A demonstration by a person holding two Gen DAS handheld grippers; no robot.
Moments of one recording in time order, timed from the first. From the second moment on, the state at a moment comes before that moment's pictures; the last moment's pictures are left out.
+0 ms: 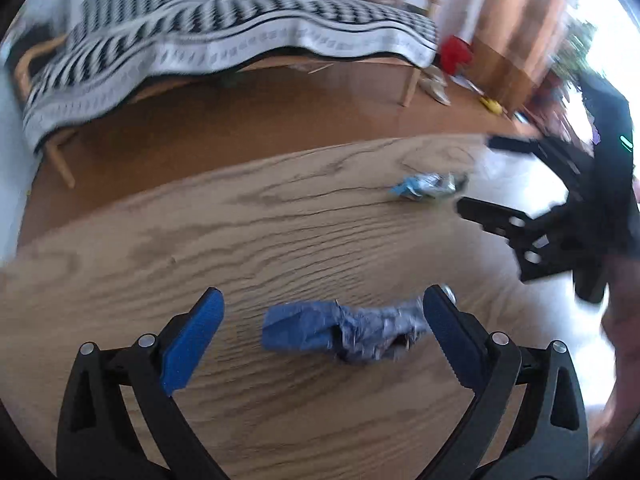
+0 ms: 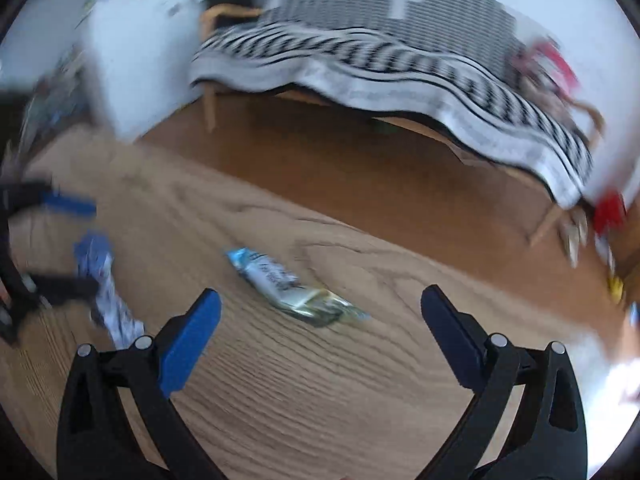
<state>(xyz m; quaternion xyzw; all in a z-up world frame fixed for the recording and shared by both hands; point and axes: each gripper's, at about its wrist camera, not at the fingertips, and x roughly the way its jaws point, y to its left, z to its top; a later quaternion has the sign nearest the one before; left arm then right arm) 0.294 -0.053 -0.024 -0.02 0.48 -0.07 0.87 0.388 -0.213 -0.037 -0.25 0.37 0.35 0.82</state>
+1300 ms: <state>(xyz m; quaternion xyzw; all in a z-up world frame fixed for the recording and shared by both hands) 0.143 -0.169 0.082 0.01 0.44 -0.17 0.88 0.176 -0.374 0.072 -0.10 0.37 0.28 0.88</state>
